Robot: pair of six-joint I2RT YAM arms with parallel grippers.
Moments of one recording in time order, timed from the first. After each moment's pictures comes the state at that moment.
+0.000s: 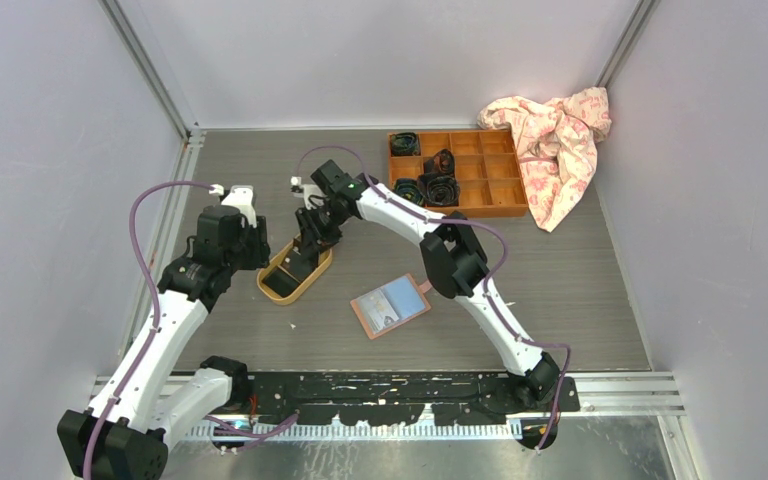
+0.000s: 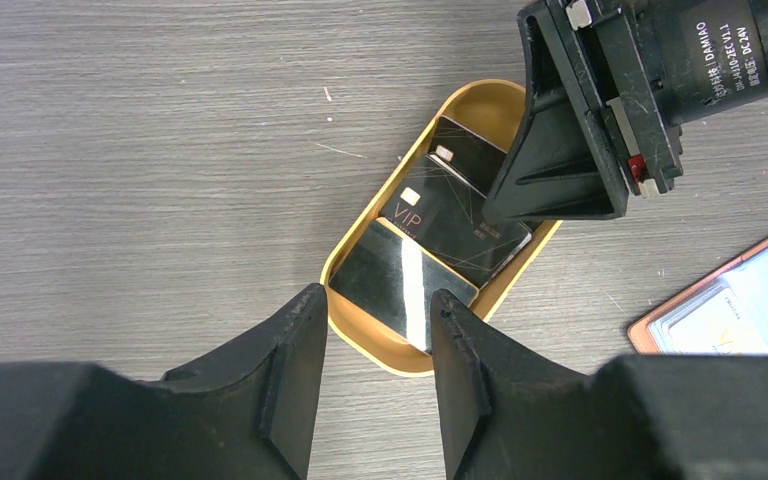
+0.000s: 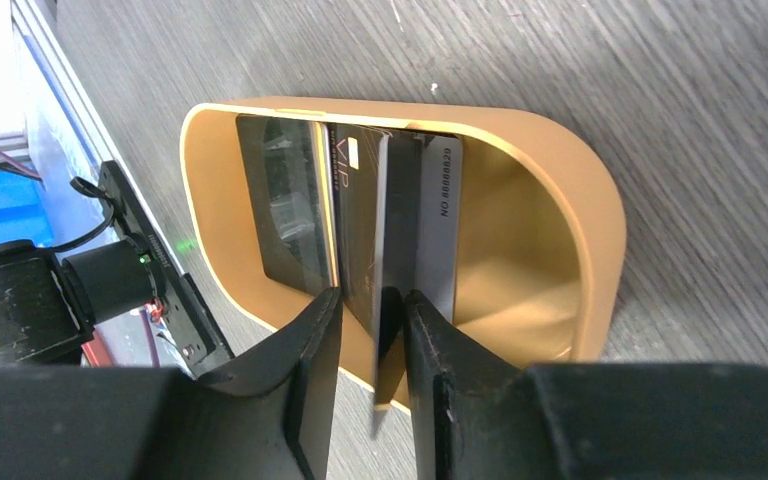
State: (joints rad) left arm -0.24 0.90 0.83 -0.60 -0.12 -0.16; right arm 0.80 2.52 2.25 -0.74 -0.66 0.29
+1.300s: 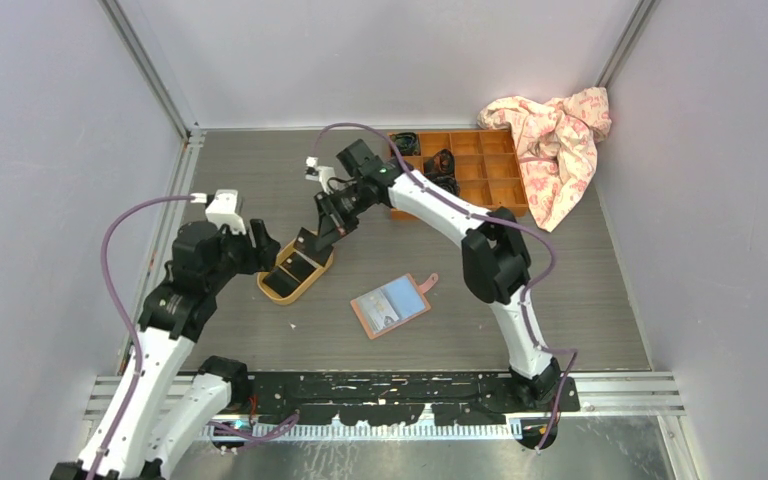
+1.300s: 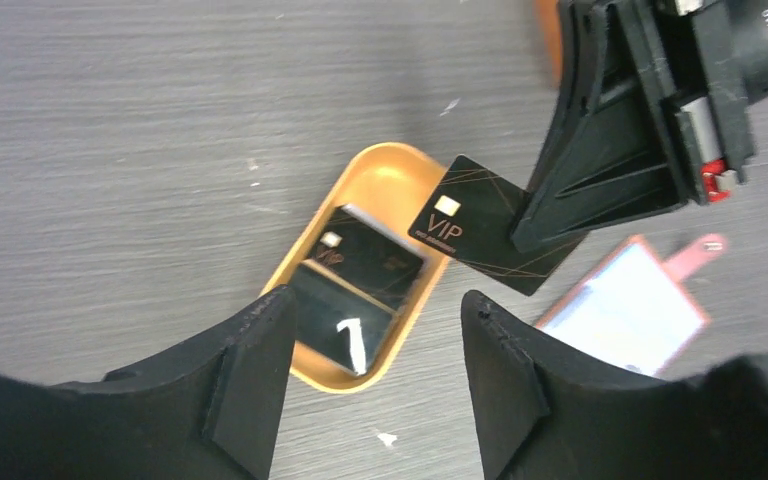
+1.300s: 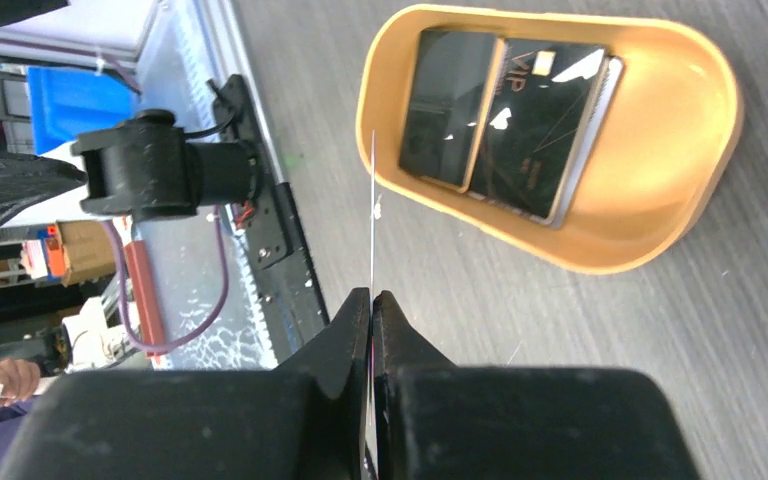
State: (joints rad) left arm -0.24 0.74 0.81 -0.56 -0.02 -0.17; right arm 0.74 2.24 2.01 -0.73 -0.82 0.16
